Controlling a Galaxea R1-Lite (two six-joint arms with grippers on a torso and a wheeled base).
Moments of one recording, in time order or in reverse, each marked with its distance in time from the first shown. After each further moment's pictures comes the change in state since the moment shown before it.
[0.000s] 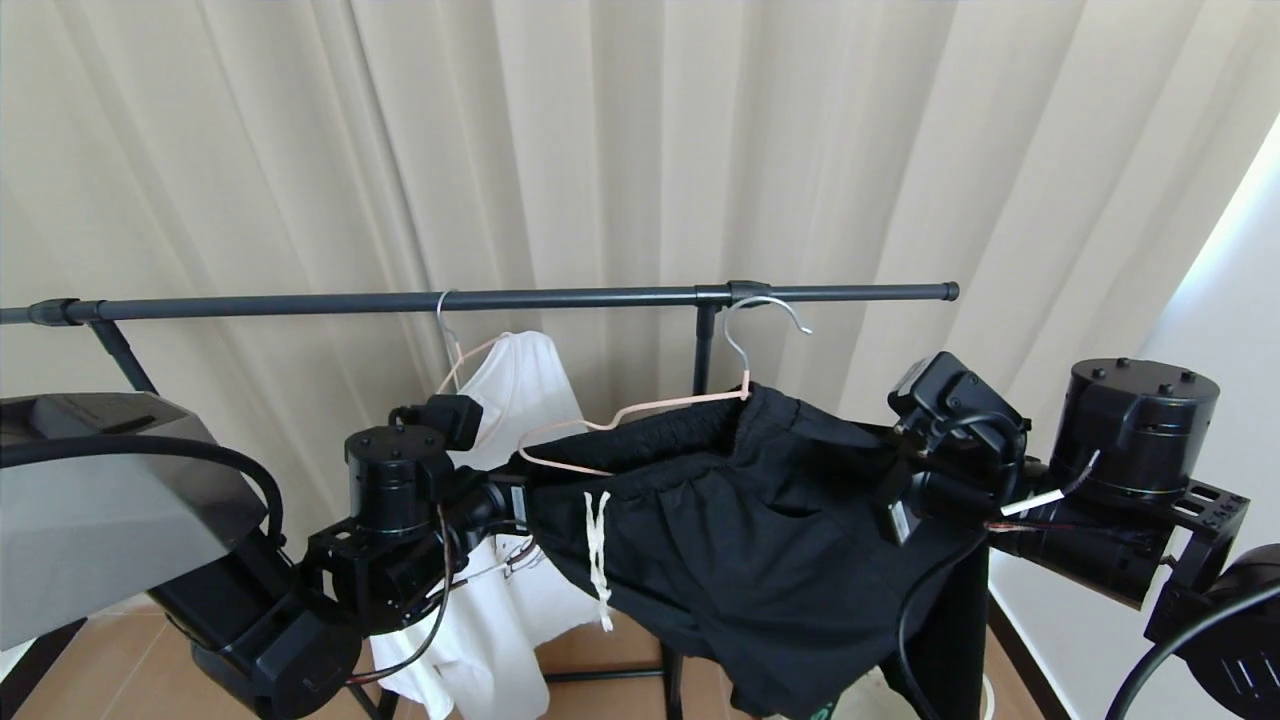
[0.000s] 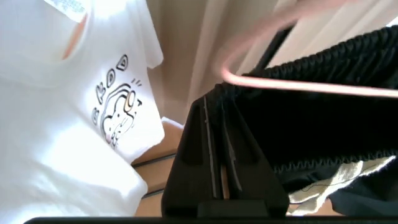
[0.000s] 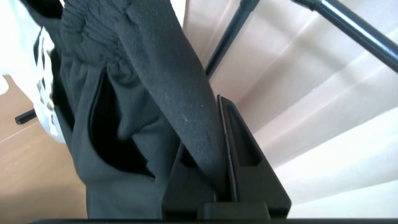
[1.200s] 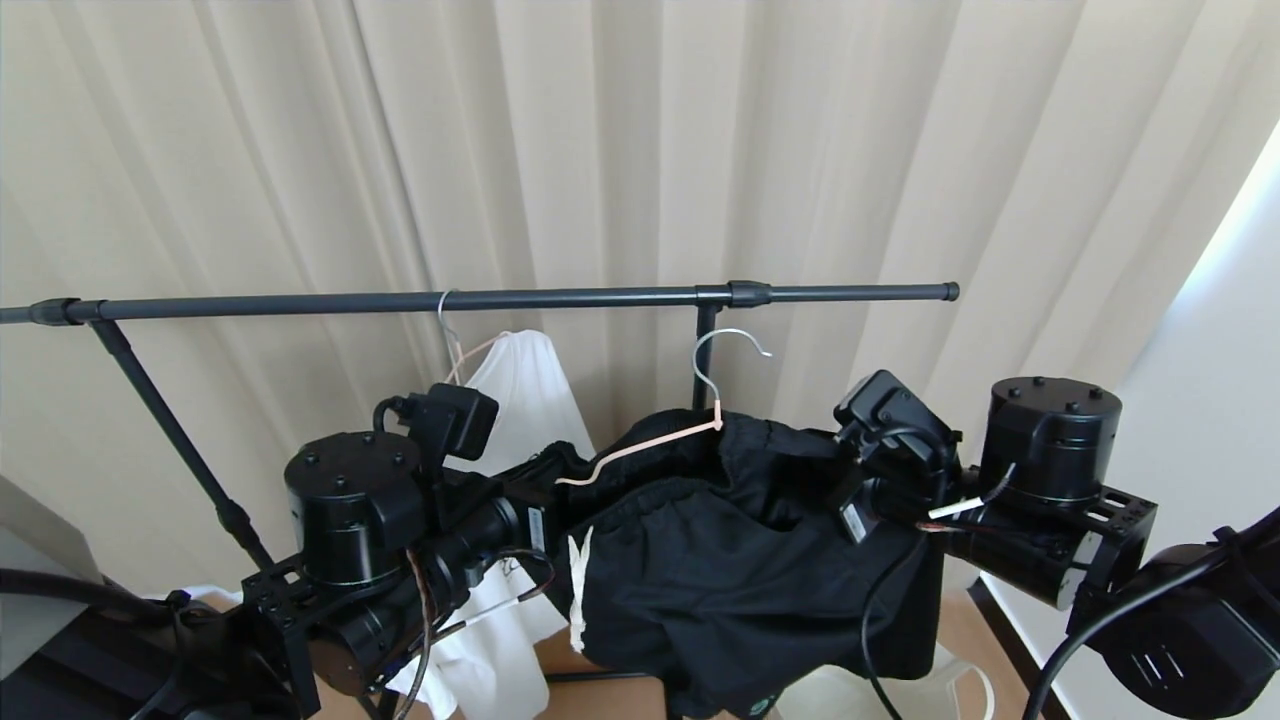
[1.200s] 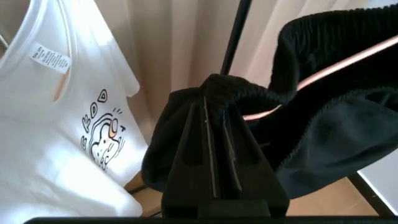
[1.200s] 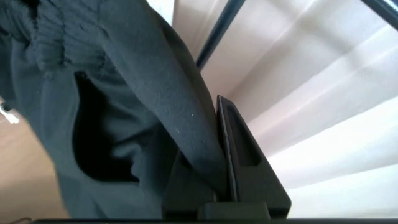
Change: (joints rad) left arm -0.188 -0.219 0.110 0.007 0.034 0.061; right arm 0.055 0.134 -0.037 -0.077 -0.117 -0.008
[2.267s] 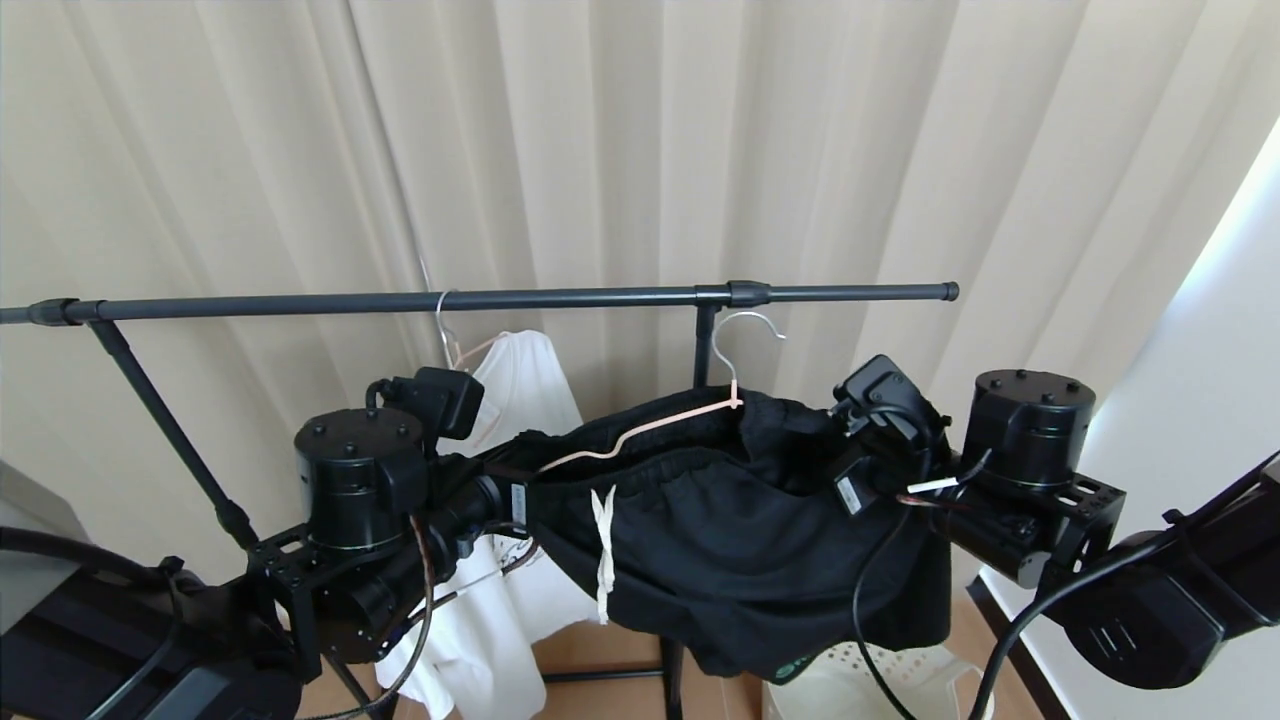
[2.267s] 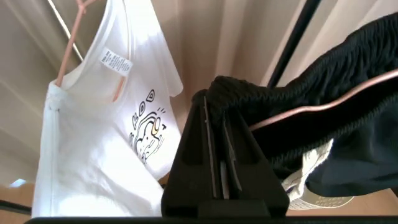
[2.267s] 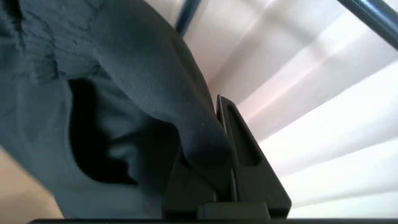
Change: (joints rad) left arm 0.050 -0.004 -0.061 0.112 0.119 0.051; right arm -0.030 0.066 -0.050 -0.050 -0.118 0.007
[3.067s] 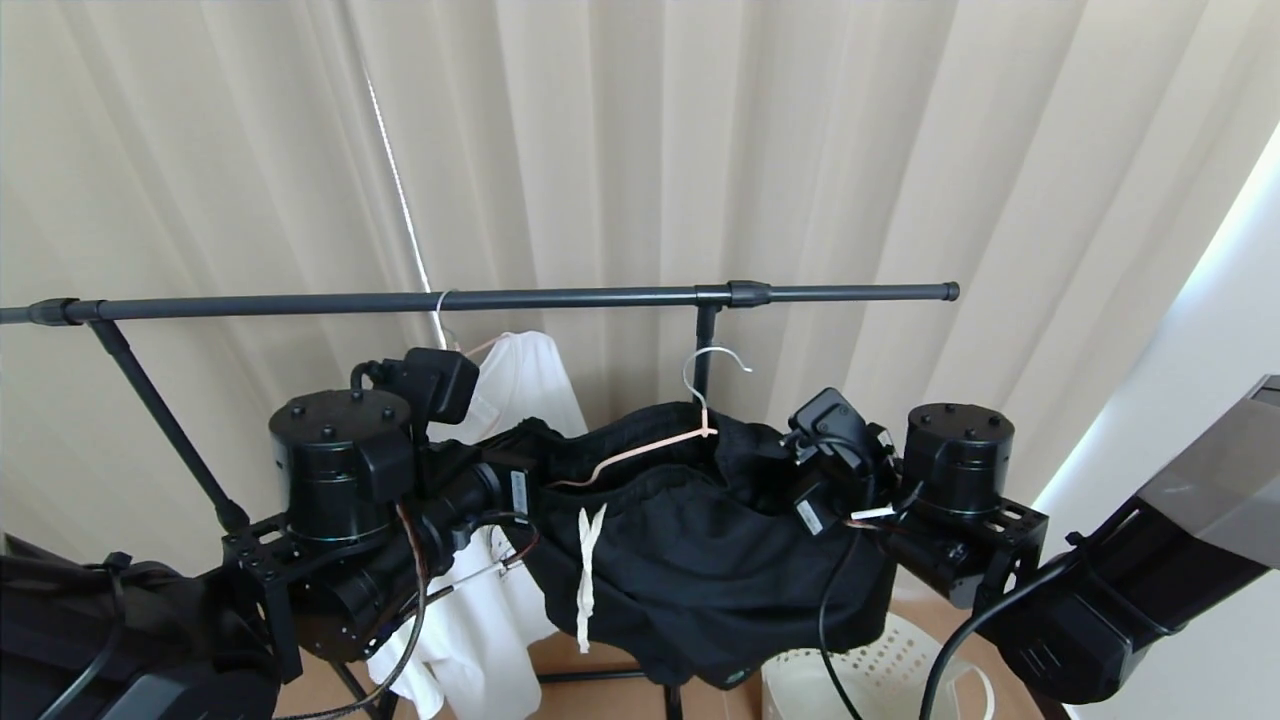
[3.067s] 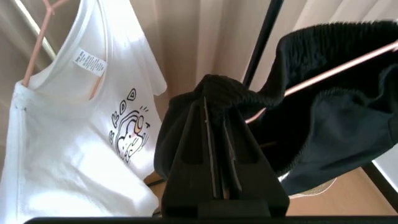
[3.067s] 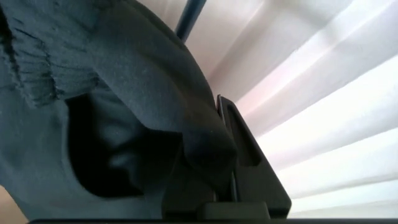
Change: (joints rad) left arm -0.023 -0.070 -0.031 0.079 0.001 -0.028; right arm 0.055 0.128 -0.012 -0.087 -0.086 -0.004
